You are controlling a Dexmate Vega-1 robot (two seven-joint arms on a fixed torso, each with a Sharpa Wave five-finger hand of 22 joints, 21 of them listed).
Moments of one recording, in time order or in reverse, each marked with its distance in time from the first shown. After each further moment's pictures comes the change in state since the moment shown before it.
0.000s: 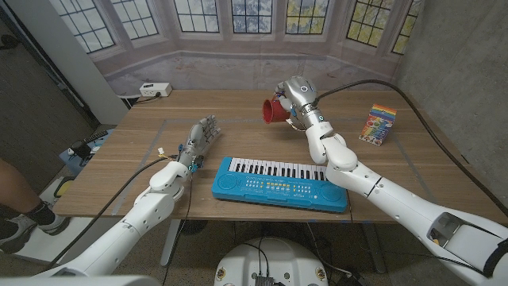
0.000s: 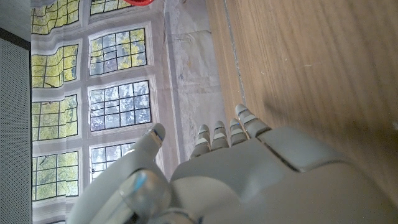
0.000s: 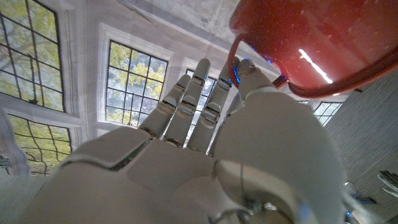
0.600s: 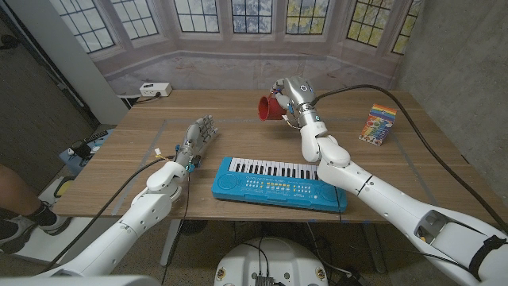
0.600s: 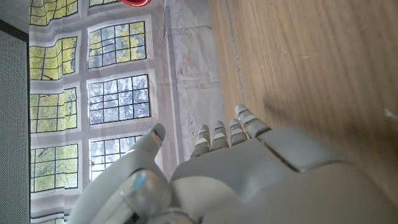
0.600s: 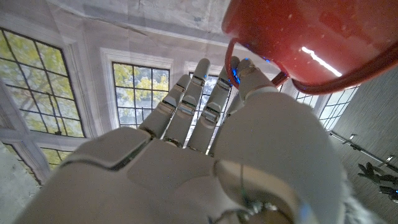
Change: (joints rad) left arm 0.020 0.001 -0.014 -0.021 -0.022 0.007 0.012; left_hand 0.000 0.000 0.000 0.000 0.000 0.000 0.000 0.000 0.000 0.000 0.000 0.000 0.000 0.000 0.000 0.000 0.001 0.000 0.000 0.000 0.000; right arm 0.004 0.061 0.018 0.045 0.180 0.035 -0.092; right_hand 0.000 0.000 0.000 0.000 0.004 -0.004 0.004 0.000 0.000 0.002 -0.002 0.000 0.000 0.000 0.000 -0.004 0.005 0.000 0.000 0.000 0.000
